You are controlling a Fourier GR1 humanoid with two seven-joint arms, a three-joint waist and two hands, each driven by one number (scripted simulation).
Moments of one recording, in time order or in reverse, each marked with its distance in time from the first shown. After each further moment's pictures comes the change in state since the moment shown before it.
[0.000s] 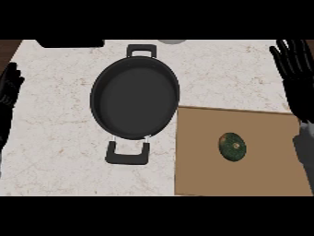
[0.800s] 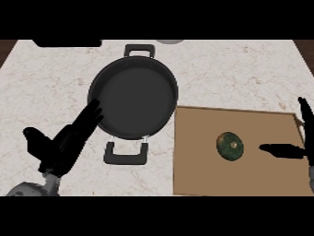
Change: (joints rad) left arm 0.080 -0.247 -0.209 -0.040 0.235 -0.192 0.168; right arm 0.279 -0.151 0.161 0.193 0.662 -0.479 0.302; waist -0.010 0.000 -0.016
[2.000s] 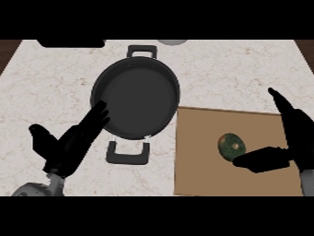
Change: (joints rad) left arm 0.003 -0.045 0.008 -0.023 -0.002 -0.036 0.065; right arm -0.138 0.013 0.188 -0.762 0.130 0.430 1.081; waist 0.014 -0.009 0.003
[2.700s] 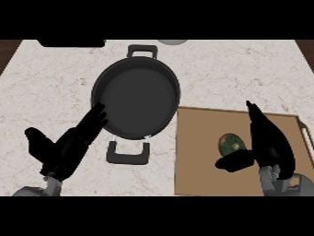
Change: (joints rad) left arm 0.032 -0.015 0.032 -0.009 -0.014 -0.039 -0.002; right arm 0.042 0.172 0.073 0.170 0.209 0.016 -0.032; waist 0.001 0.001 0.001
